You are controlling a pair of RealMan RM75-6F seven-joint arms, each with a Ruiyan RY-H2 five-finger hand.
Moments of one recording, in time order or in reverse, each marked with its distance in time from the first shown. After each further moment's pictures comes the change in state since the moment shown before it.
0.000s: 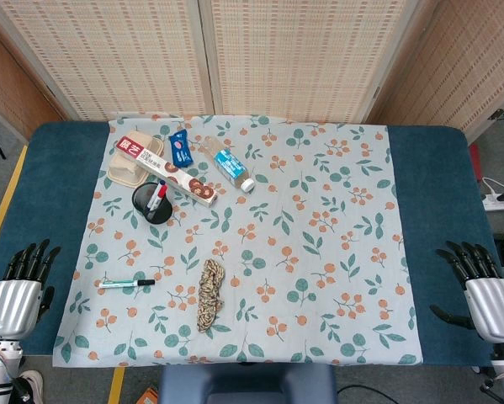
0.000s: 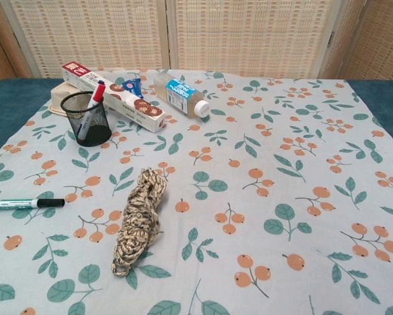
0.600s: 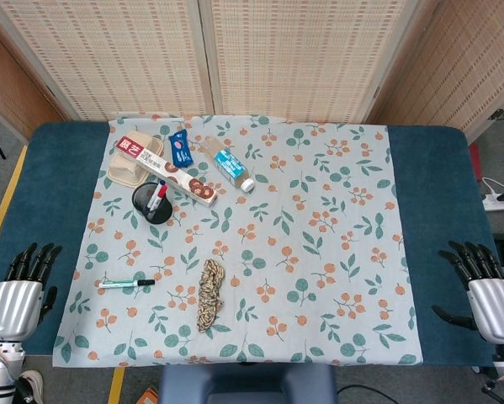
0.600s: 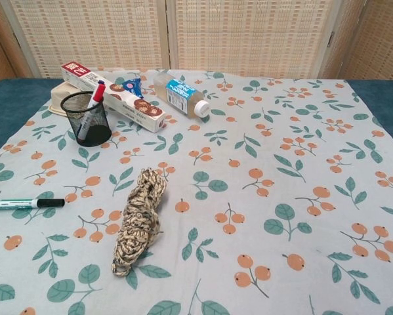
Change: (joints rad) left arm 0.005 0.008 -0.003 -0.083 0.009 0.021 0.014; right arm -0.005 0.006 -0.001 -0.008 0.001 0.008 -0.005
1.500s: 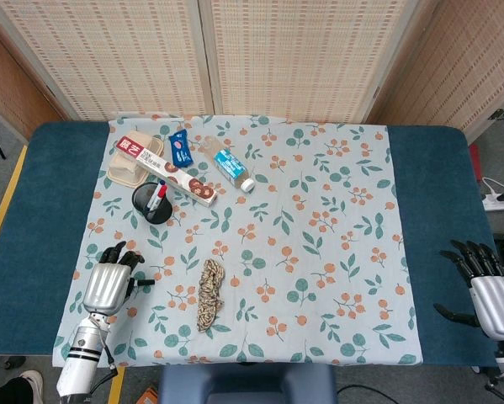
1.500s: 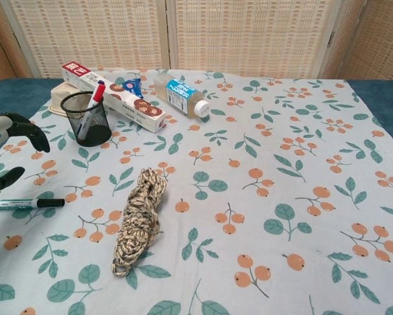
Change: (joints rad) left arm -0.197 -0.303 -0.088 -0.058 -0.271 -0.254 0.423; right arm 0.012 0.003 0.006 0.027 0.024 -0.034 0.054
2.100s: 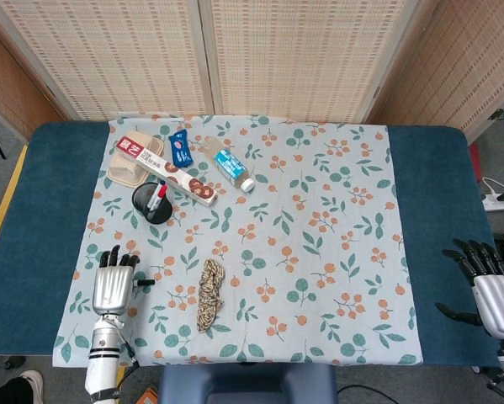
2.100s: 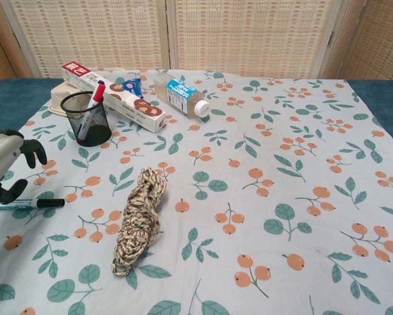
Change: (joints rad) left arm -0.004 -0.233 -0.007 0.180 -0.100 0.155 0.177; right arm 0.003 0.004 0.003 0.011 0.009 -0.009 0.031
